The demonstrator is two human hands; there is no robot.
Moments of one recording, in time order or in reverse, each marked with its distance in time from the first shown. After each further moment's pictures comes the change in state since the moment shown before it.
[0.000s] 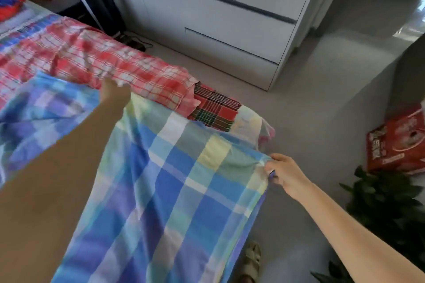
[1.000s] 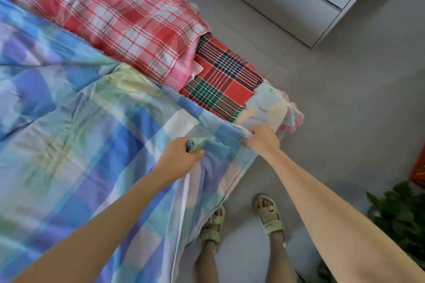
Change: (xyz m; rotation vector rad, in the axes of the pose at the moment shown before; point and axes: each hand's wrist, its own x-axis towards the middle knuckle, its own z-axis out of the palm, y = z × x) left_hand -0.187 0.023 0.134 0.210 -0.700 -0.171; right_hand 0.262 0.006 0.060 -1.052 -0.122 -0.133
